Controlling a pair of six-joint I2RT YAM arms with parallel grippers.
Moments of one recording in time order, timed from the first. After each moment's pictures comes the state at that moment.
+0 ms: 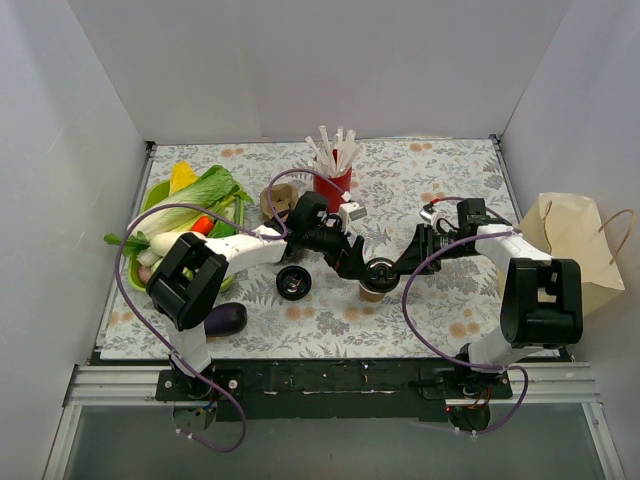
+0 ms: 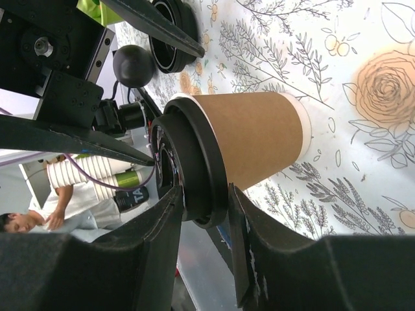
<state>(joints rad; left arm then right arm) -0.71 1.81 1.13 0.02 0.78 -0.16 0.01 1.53 0.87 -0.66 -1.08 0.11</state>
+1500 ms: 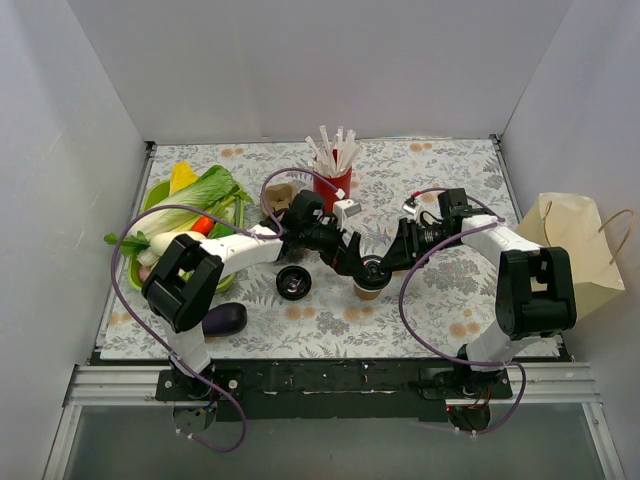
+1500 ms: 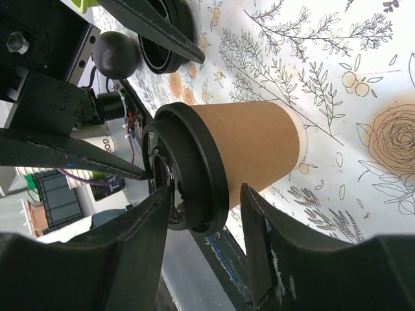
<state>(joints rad) -0.69 1.79 1.12 0.01 0.74 -0.20 0.13 1.60 0.96 -0.64 -1.02 0.10</state>
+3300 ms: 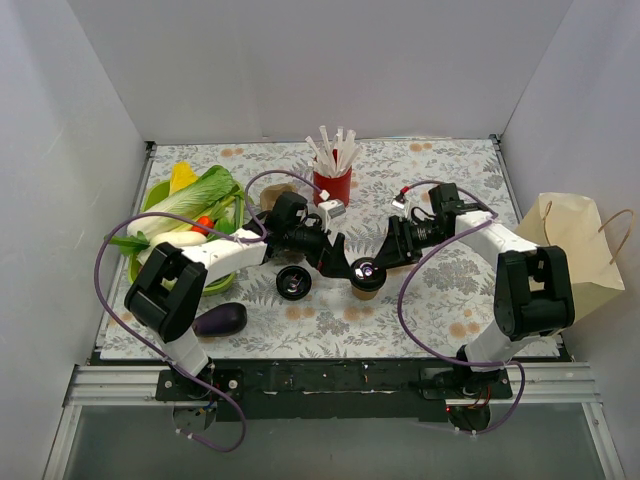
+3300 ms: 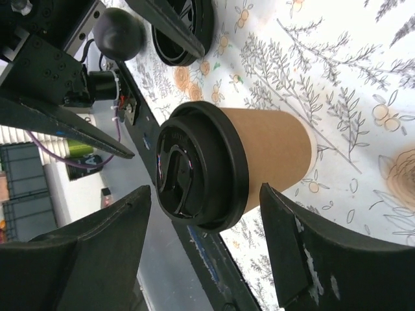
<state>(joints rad) -0.63 1.69 1.02 -0.02 0.80 -0.18 0.19 1.60 1.00 -0.66 -1.04 0.01</state>
